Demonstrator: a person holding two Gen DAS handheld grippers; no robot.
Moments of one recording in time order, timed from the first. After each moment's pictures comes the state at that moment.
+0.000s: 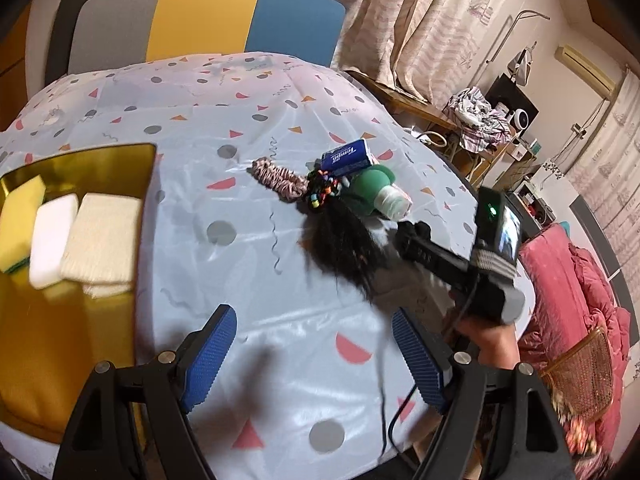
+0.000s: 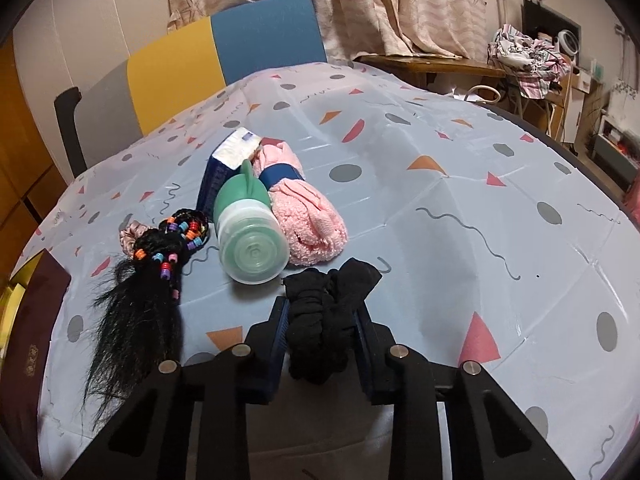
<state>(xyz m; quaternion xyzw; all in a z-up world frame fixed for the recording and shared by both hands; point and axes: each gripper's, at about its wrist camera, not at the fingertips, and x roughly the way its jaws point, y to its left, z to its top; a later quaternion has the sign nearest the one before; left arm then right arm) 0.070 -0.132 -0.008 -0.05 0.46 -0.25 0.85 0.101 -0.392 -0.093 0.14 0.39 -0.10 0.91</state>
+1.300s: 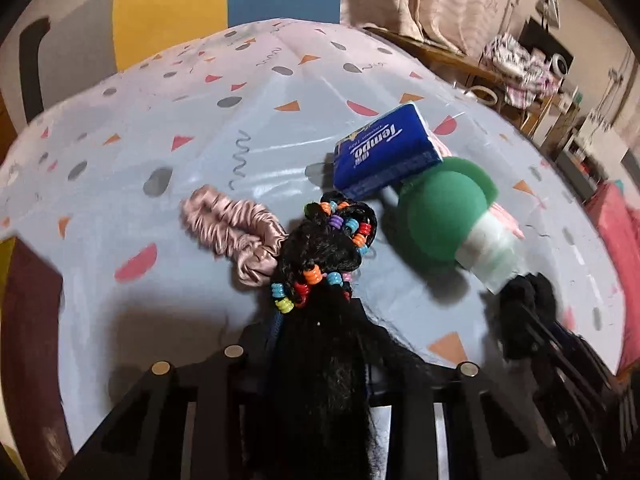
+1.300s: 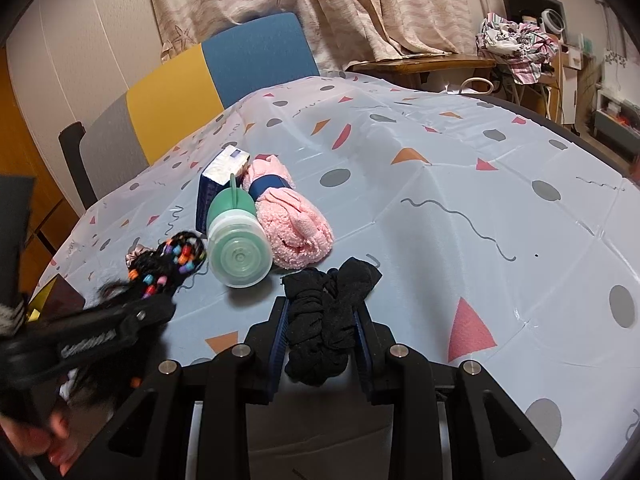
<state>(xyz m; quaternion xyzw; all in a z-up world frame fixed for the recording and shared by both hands) 0.198 -0.236 -0.089 0.04 0.49 -0.19 0.85 0.090 -0.408 -0.102 0.18 0.35 -0.09 0.91</state>
